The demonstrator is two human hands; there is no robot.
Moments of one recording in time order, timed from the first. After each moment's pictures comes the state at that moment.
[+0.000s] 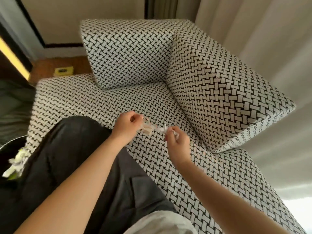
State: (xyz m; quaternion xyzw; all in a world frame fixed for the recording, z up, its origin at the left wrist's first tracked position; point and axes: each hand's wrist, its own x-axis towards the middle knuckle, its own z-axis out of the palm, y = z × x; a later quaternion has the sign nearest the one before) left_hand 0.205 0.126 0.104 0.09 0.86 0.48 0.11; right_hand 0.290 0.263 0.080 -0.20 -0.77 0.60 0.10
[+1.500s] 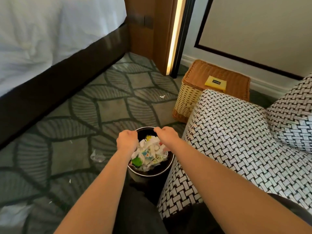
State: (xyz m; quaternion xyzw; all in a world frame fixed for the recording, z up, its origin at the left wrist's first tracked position) left_hand 0.097 -0.342 -0.039 -0.53 0.67 0.52 -0.03; right_hand 0.030 -0.227 -0.006 -0.01 -0.85 0.37 -0.37
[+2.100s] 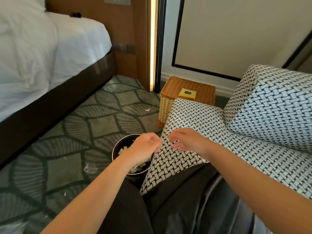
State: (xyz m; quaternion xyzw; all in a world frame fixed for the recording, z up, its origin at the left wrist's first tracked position) left_hand 0.153 -0.214 0.107 -0.16 0.84 0.50 0.12; right_hand 0.087 -0.062 0.131 0.11 -0.82 0.44 -0.35
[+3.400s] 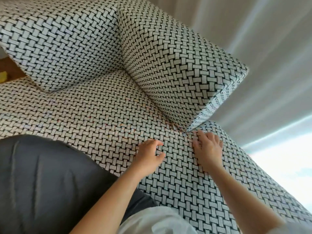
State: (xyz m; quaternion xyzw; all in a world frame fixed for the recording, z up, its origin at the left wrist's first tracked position) left_hand 0.287 0.224 0.033 0.31 0.85 0.29 0.31; right_hand 0.389 0.411 -0.001 -0.39 -0.91 0.10 0.04
